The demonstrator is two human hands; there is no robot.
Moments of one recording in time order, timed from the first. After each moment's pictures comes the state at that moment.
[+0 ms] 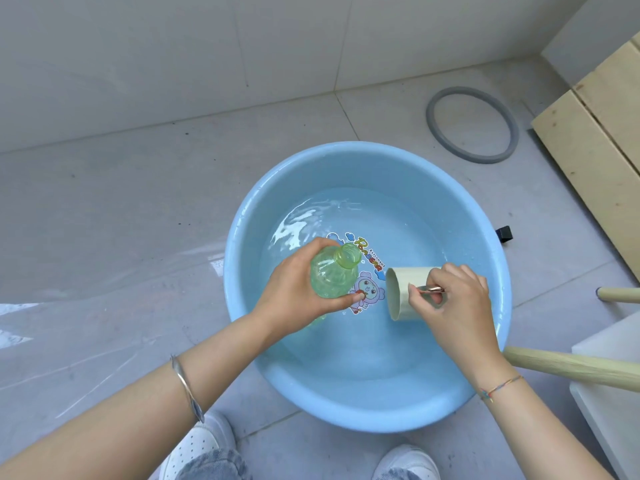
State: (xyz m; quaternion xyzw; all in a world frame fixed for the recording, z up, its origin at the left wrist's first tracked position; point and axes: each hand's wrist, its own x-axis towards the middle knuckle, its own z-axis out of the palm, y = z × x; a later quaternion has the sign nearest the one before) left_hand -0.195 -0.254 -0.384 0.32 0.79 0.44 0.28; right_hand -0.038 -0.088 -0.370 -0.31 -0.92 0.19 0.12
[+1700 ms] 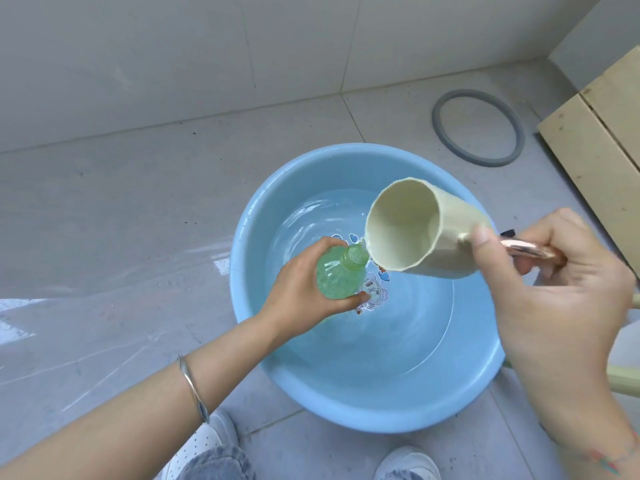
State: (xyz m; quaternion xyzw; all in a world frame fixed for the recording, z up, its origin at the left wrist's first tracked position) left_hand -0.191 -0.254 -0.376 0.33 0.80 0.44 0.26; right_hand -0.066 -0.117 -0.243 -0.27 -0.76 0.47 0.35
